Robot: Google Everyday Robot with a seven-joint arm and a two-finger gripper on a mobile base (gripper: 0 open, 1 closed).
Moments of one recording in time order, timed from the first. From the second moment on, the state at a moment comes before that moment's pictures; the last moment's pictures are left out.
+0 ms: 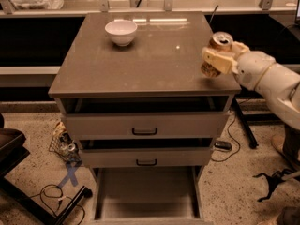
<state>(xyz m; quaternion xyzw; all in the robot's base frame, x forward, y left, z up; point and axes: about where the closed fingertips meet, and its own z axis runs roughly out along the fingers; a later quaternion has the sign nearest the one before) 0.643 -0.197 0.933 -0.24 0.62 0.24 0.70</state>
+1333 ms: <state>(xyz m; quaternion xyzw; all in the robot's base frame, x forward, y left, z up) 0.493 -0.255 0.829 -0.29 0.64 0.32 0.63</state>
